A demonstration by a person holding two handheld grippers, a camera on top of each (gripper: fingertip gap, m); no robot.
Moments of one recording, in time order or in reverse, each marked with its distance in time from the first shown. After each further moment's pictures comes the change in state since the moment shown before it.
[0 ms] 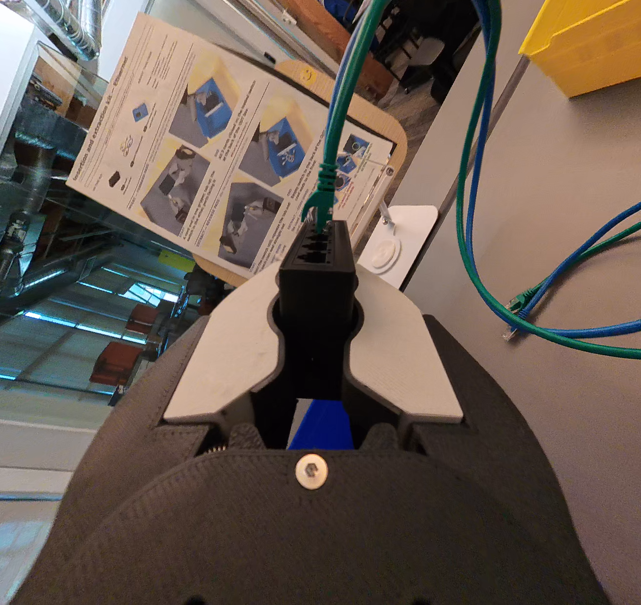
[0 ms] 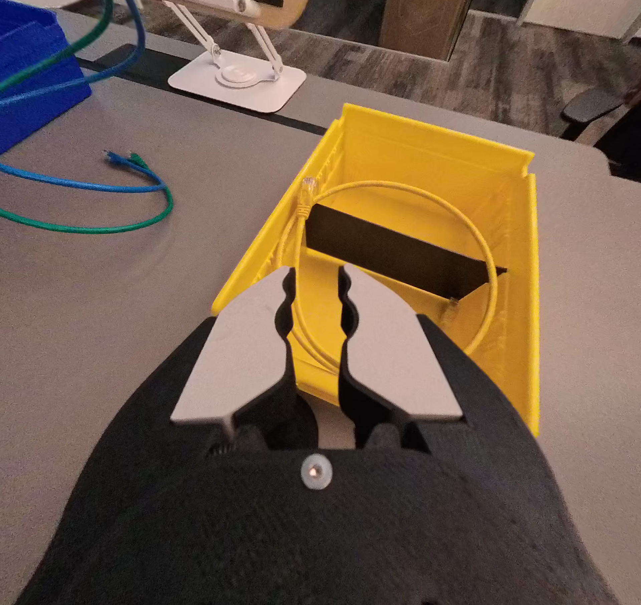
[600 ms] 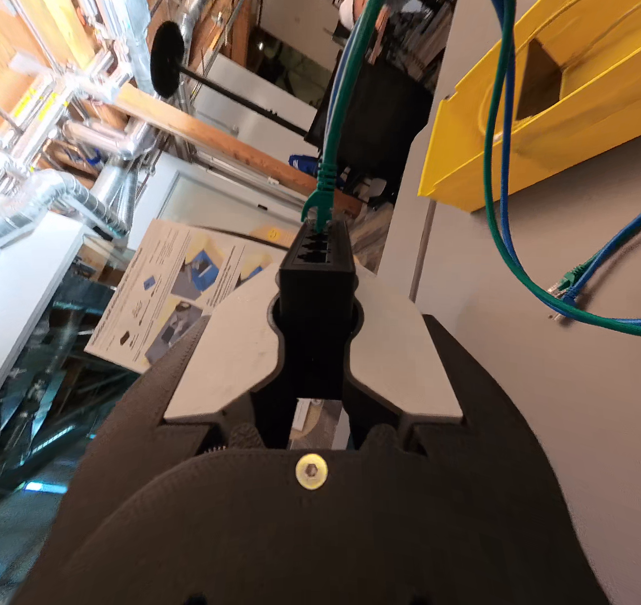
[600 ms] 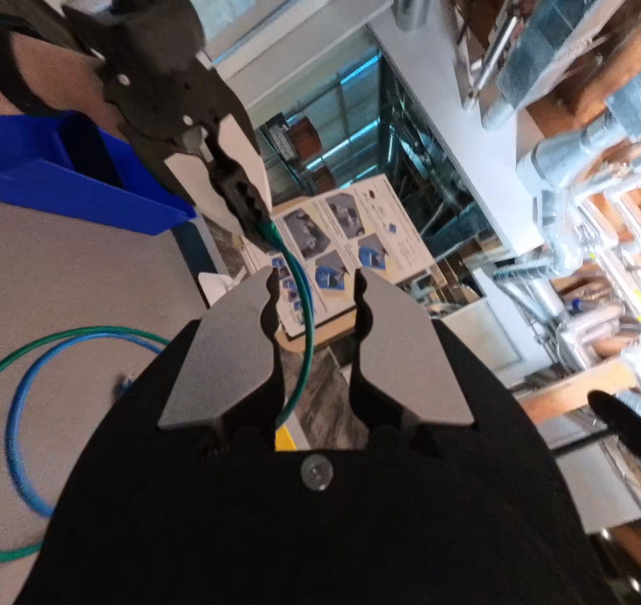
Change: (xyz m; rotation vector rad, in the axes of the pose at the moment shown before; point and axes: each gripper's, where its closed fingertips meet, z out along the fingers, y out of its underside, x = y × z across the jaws) left arm 0.058 -0.087 -0.021 0.377 0.071 0.183; right arm -0.229 -0.183 -0.093 0.686 0.064 -1.013
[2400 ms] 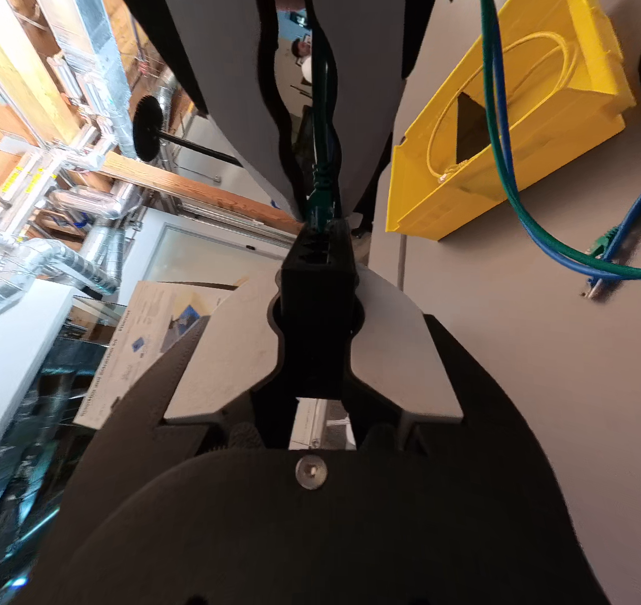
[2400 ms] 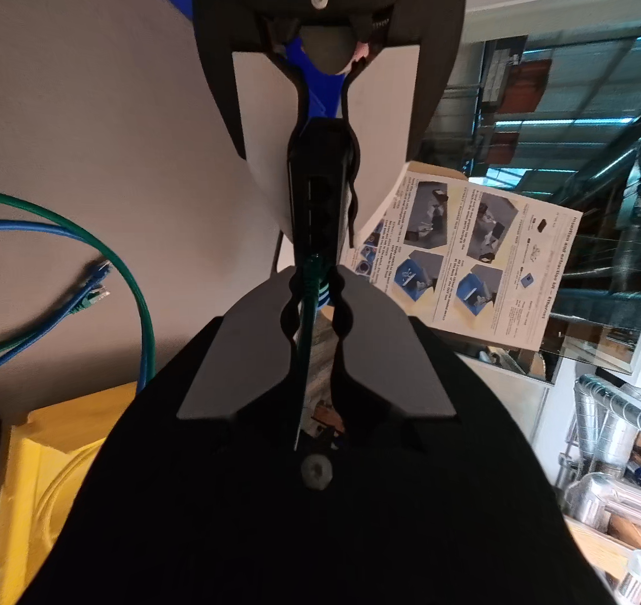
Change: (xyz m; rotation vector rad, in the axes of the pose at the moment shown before) left arm 0.025 -0.037 0.001 0.103 0.082 0.085; right arm -0.054 0.028 0.078 -0.256 -0.591 -0.445
